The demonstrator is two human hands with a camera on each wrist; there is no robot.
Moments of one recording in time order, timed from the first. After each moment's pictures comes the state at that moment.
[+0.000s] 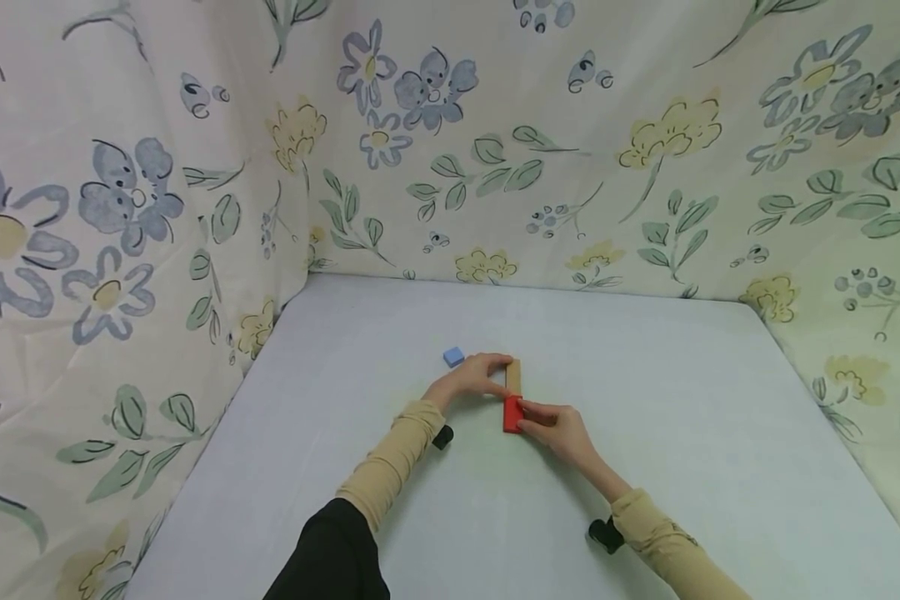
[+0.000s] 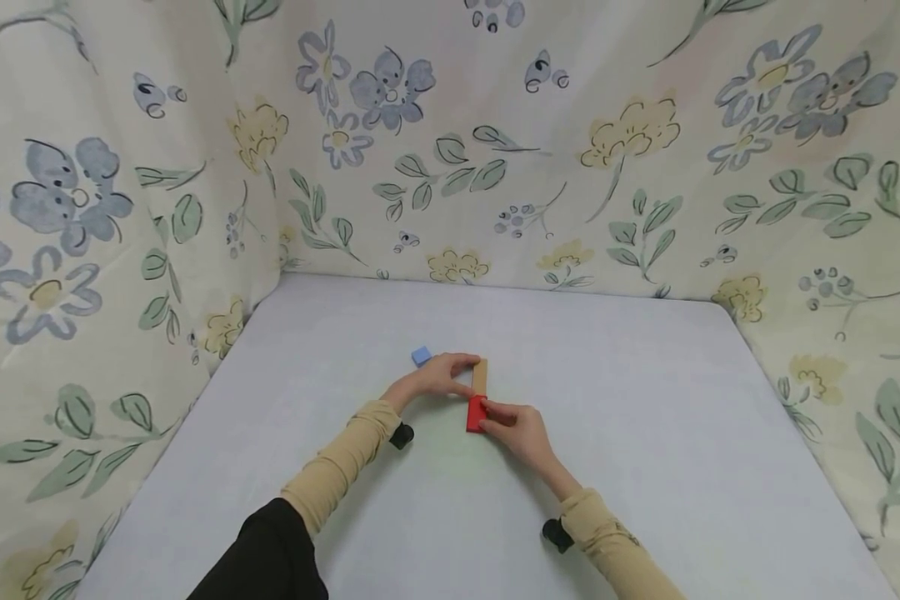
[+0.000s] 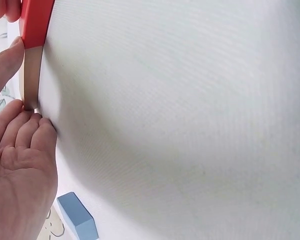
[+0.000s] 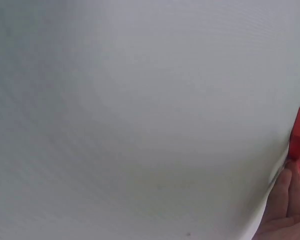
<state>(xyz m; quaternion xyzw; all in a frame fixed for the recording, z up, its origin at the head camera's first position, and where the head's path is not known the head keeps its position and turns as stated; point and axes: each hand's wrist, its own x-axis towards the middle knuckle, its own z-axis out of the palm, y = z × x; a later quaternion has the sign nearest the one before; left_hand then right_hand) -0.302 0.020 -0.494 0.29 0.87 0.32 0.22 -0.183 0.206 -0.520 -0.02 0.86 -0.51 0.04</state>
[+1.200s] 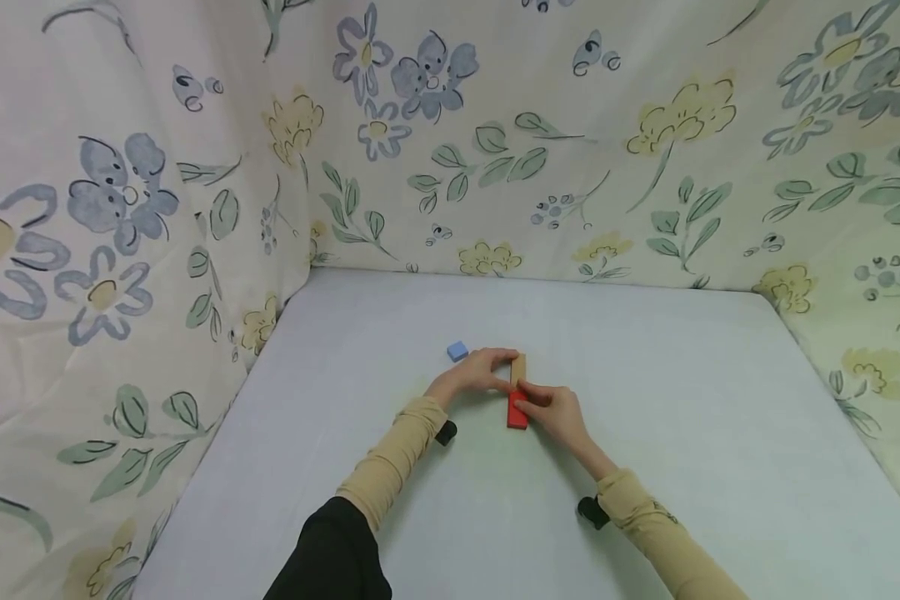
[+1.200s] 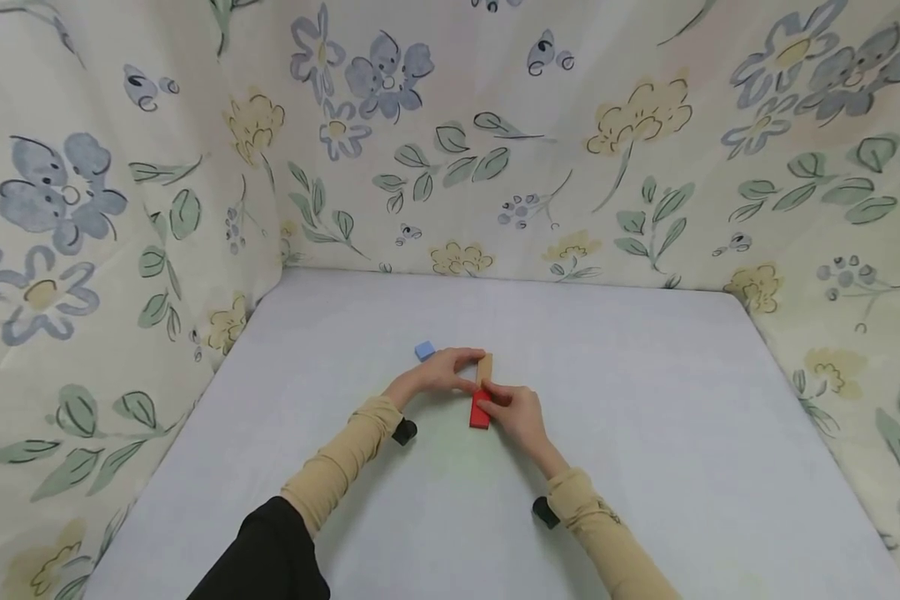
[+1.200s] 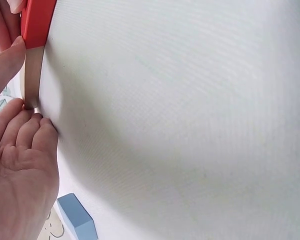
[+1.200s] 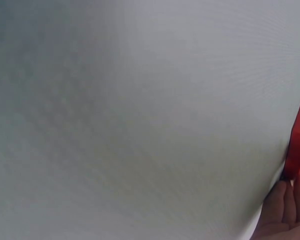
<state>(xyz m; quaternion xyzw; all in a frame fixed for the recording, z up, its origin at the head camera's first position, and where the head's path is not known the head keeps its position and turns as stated) -0.304 0.019 -0.498 0.30 0.87 0.32 0.22 -0.208 0.194 -0.525 -0.04 0.88 -0.48 -0.02</state>
